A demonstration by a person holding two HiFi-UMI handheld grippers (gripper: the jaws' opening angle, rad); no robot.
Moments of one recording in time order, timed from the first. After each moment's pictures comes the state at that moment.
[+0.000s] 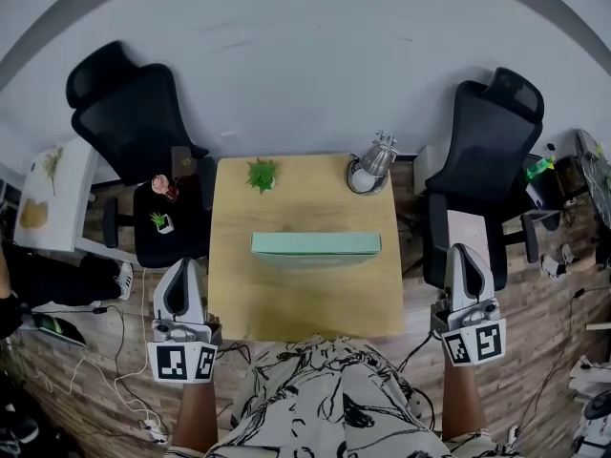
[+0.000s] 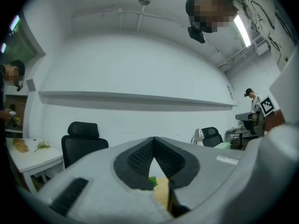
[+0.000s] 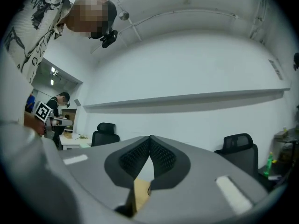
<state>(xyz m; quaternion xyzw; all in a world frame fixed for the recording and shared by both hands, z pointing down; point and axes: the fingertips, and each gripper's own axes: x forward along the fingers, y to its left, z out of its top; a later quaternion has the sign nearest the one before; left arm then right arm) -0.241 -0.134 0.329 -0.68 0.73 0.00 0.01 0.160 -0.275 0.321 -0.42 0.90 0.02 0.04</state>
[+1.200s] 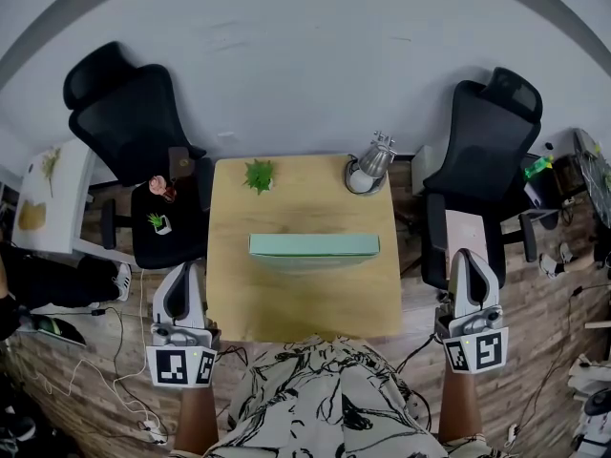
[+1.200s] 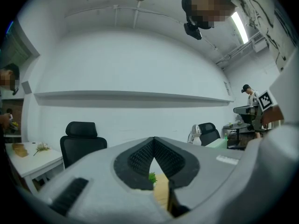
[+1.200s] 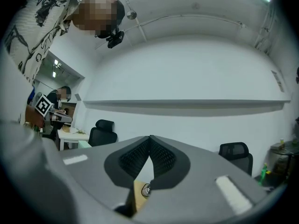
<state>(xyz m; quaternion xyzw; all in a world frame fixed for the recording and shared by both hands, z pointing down) -0.234 -0.134 0.332 -0.69 0.72 -0.03 0.01 0.166 -0.267 0.308 -0.43 0.90 0.05 0.02</state>
